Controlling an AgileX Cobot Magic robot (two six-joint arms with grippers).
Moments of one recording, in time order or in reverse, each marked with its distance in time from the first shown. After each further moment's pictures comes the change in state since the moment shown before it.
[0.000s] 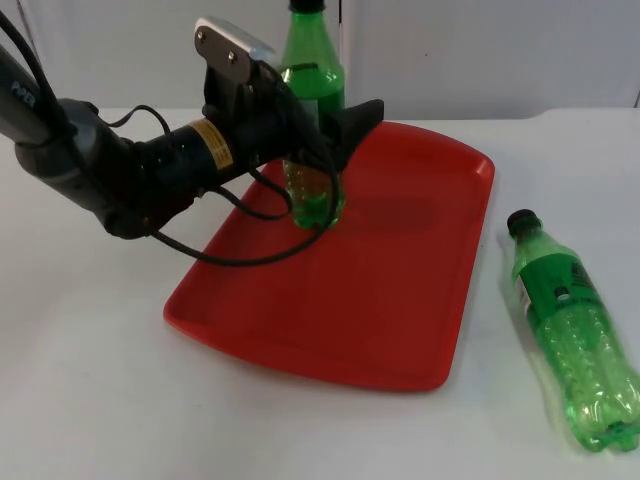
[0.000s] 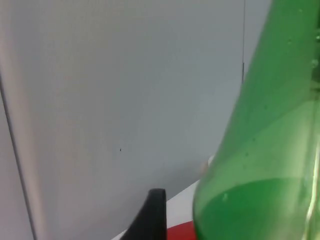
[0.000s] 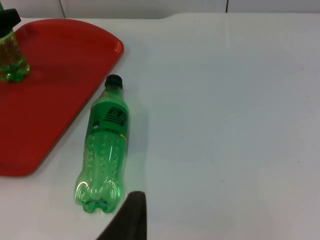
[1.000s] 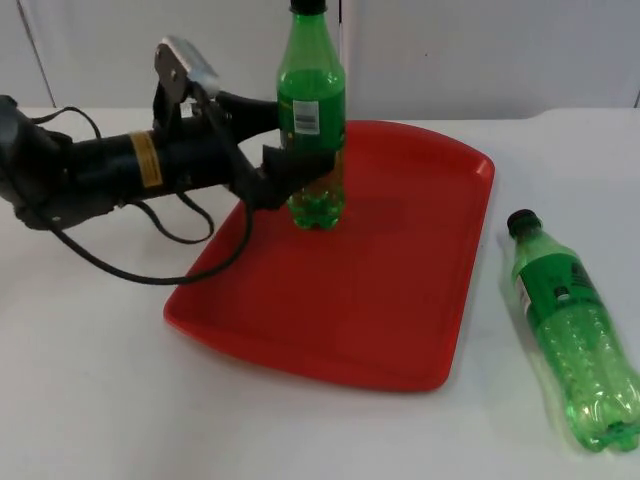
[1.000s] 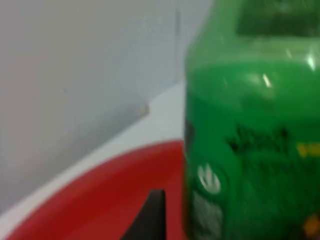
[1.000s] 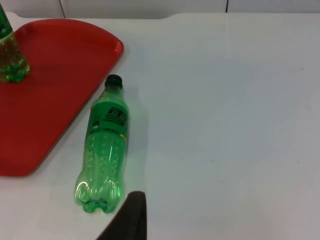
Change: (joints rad) right arm 0.000 0.000 0.000 0.000 0.000 0.000; left arm 0.174 0.000 -0.001 0.470 -0.046 -0.209
